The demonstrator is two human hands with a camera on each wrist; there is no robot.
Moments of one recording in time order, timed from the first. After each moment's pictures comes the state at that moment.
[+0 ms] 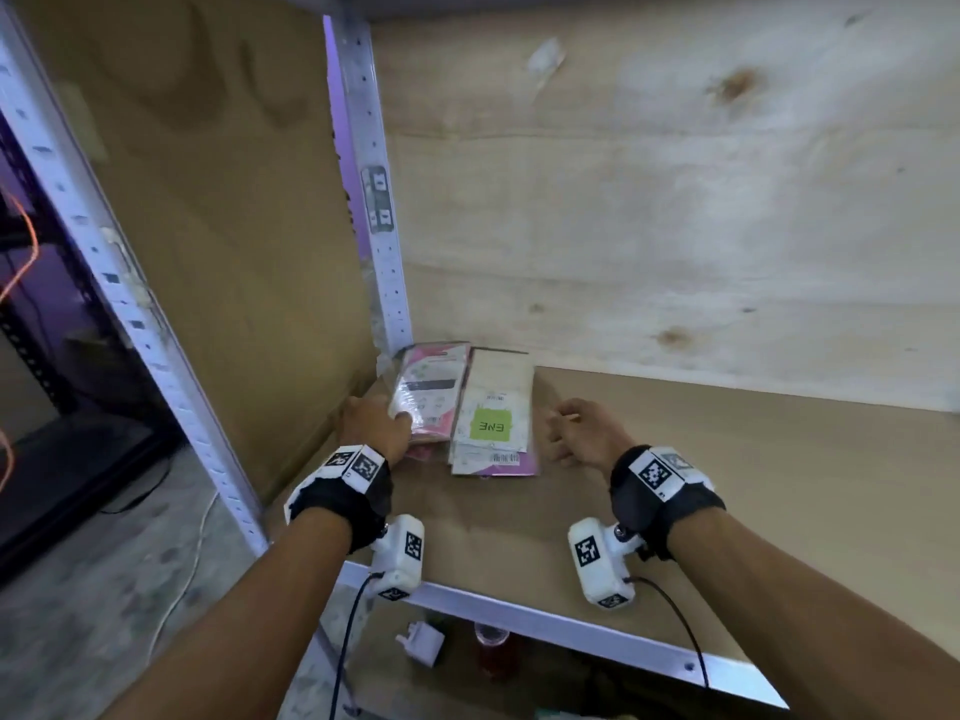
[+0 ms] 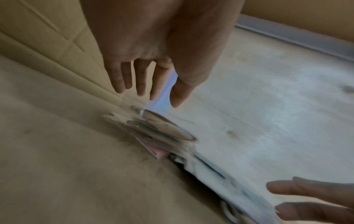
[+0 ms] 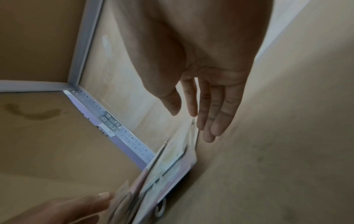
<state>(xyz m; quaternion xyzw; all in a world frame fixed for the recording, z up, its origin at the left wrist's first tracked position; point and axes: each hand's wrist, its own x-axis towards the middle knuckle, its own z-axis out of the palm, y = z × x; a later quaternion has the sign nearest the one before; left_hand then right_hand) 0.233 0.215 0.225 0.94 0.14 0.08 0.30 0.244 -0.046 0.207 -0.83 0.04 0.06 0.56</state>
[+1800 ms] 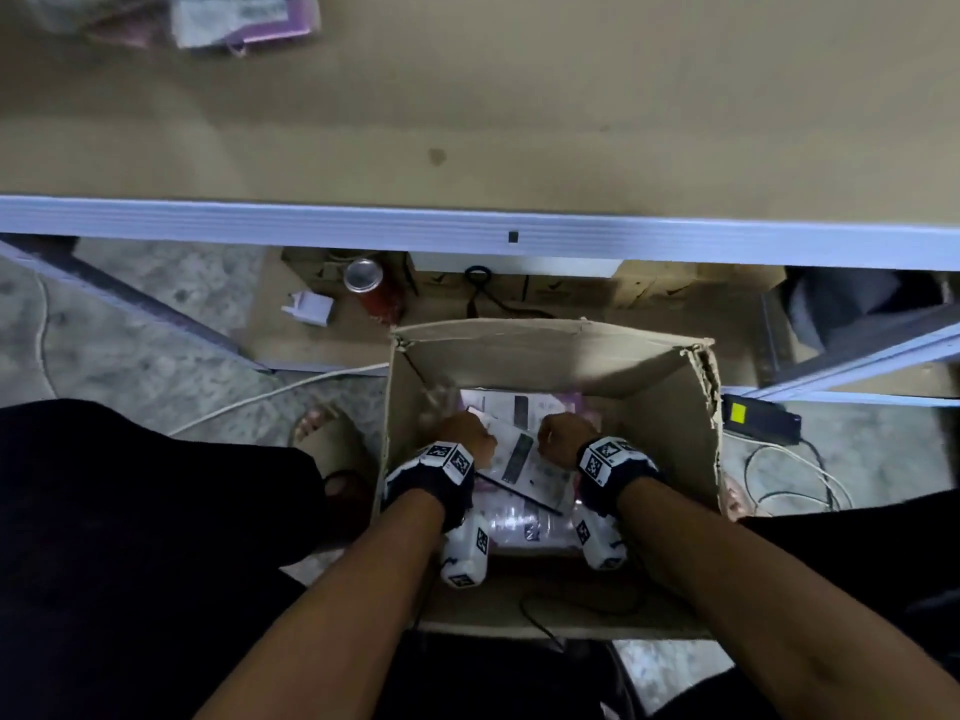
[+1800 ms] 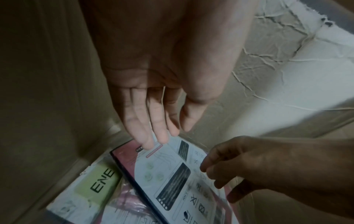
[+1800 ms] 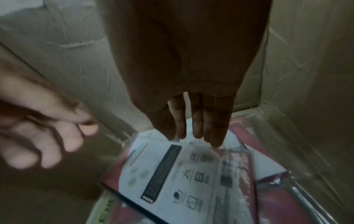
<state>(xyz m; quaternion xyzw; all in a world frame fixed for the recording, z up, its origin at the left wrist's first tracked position) -0.024 0.005 -0.111 0.88 0.02 -0.43 0.21 -0.053 -0.167 -0.137 -0.90 0.08 0.40 0.17</state>
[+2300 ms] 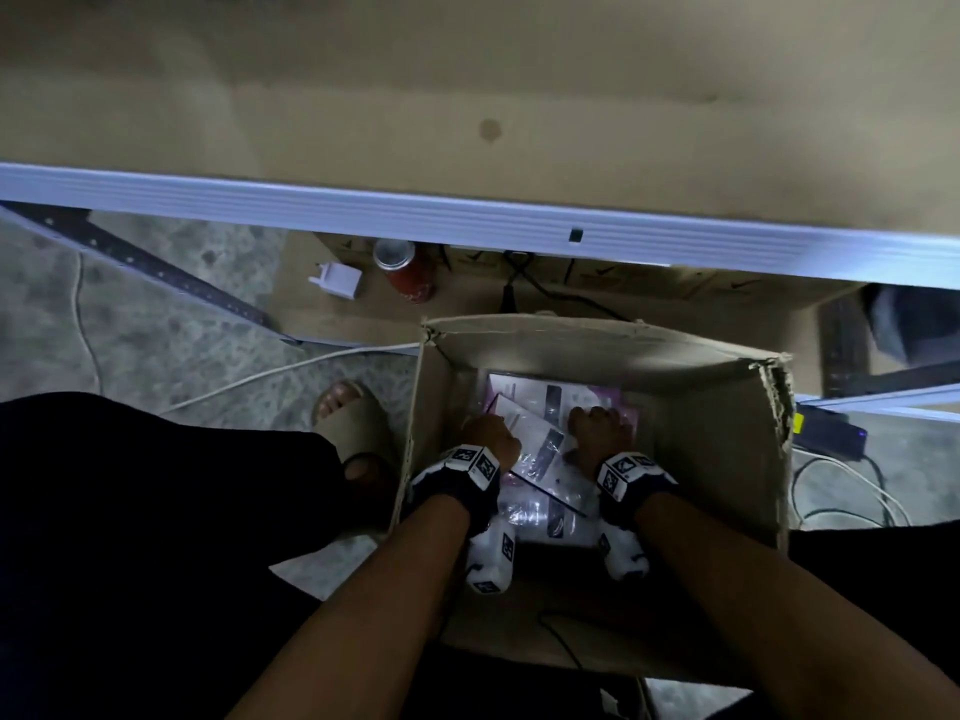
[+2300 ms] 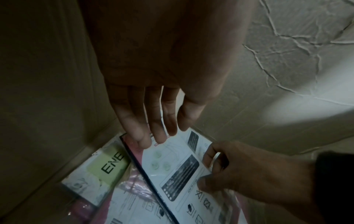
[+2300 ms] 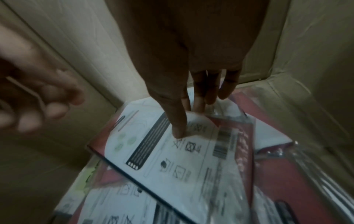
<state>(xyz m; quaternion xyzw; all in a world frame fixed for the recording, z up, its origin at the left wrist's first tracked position) -0.026 0.012 -0.134 0.87 0.05 -0.46 0.18 -0.057 -0.164 -0.187 -0.93 0.05 0.36 0.09</state>
